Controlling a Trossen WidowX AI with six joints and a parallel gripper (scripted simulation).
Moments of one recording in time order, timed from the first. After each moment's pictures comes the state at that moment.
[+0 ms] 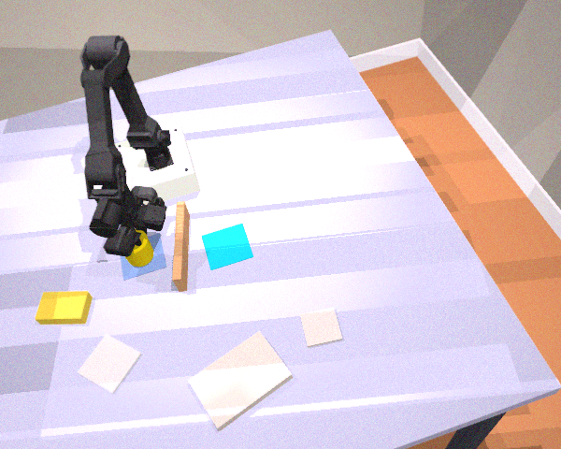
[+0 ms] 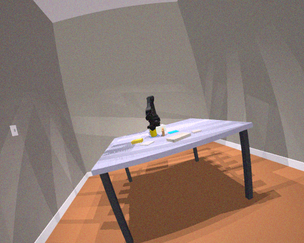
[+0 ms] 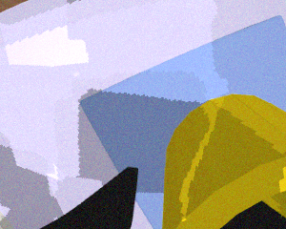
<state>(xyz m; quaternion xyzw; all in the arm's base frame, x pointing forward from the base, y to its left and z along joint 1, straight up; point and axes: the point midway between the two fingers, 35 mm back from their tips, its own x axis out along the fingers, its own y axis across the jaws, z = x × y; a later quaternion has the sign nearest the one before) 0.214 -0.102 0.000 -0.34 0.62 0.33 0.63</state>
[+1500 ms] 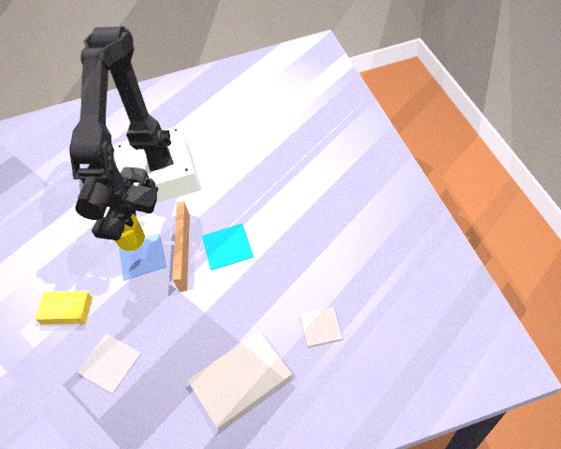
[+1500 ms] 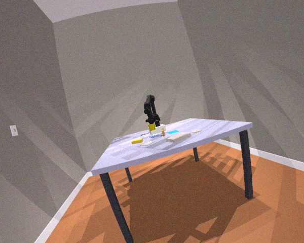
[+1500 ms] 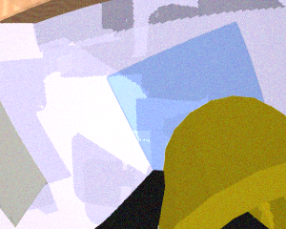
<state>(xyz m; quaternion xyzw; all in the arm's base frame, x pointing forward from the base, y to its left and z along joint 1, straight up) 0.216 -0.102 0.073 -0.34 0.62 0.34 0.62</state>
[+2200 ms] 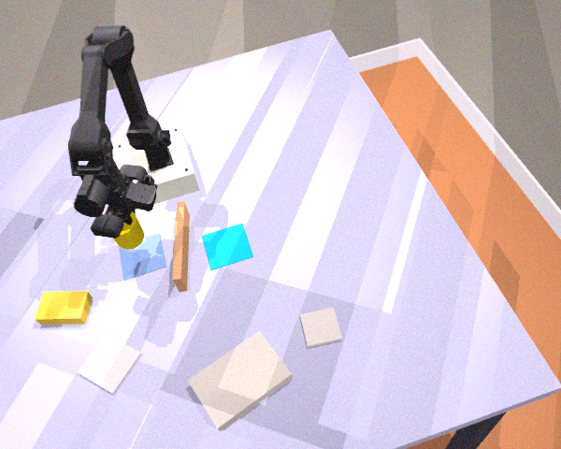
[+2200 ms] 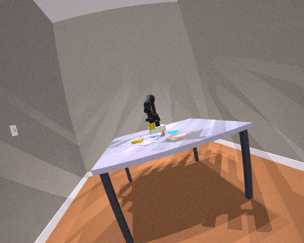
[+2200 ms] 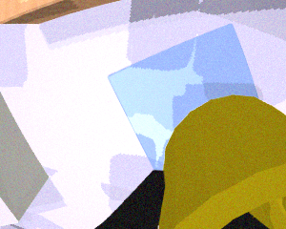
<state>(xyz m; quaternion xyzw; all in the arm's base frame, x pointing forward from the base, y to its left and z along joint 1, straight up) 0.217 -0.102 0.082 -0.34 0.62 0.34 0.62</state>
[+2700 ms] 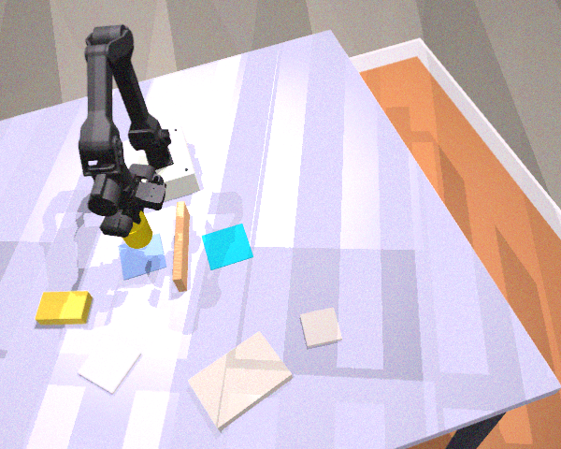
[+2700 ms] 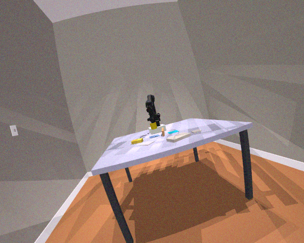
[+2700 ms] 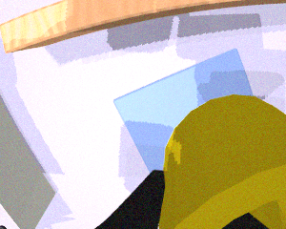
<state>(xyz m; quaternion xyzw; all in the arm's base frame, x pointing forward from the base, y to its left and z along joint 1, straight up) 0.223 -0.082 0.081 -0.34 0.62 0.34 0.62</state>
